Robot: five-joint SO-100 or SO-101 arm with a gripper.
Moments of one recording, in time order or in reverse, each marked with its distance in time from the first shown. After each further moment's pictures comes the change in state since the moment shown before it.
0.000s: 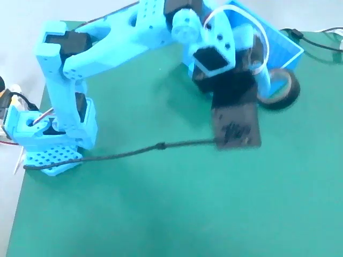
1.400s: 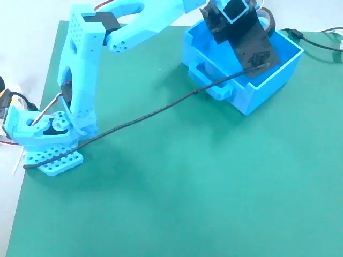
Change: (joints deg) arm -28.4 -20.3 0.0 -15.4 2.0
